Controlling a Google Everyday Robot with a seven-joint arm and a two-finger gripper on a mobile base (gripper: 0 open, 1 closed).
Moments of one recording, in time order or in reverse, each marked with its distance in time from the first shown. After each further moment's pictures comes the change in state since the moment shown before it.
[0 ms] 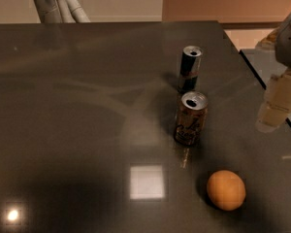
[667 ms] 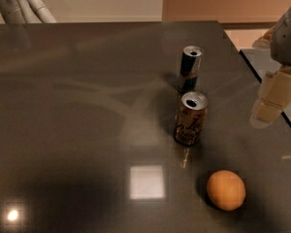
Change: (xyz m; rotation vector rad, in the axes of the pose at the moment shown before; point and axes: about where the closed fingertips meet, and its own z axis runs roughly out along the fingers) arm -0.005 -0.007 0.005 0.002 -0.017 0.020
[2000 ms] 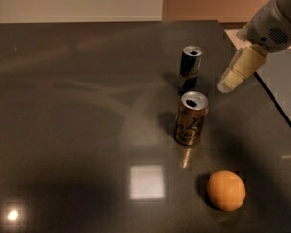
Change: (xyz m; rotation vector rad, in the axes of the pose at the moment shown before) arm -0.030 -0.084 0.046 -0.008 -0.224 0.172
